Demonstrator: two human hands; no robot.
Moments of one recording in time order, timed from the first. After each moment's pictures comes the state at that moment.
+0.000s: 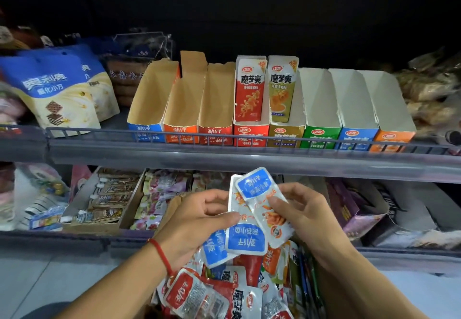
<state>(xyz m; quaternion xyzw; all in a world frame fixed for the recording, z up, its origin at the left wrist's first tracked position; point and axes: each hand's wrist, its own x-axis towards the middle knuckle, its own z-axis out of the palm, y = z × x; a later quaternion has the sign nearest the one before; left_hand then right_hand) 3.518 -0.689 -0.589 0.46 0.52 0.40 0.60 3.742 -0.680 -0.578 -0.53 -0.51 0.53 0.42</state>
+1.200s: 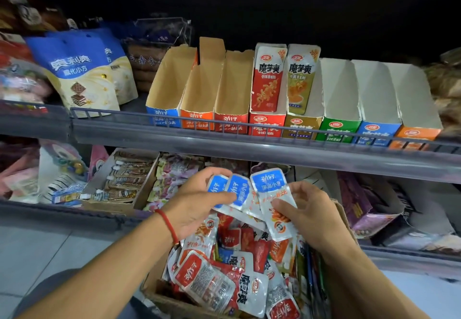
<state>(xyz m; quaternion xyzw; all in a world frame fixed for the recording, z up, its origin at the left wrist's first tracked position) 3.501 -0.677 -0.595 0.41 0.55 0.43 0.58 3.736 -0.680 -0.588 -0.61 -0.58 0.43 0.33</state>
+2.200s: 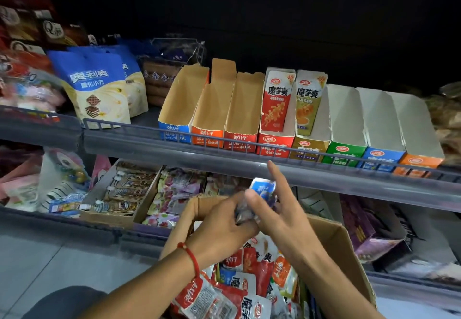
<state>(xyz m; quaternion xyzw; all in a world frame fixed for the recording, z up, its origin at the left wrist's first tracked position) 3.527 -0.699 -0.576 0.62 0.56 0.35 0.43 3.678 -0.683 -0.567 -0.50 -0.65 0.44 0.37</state>
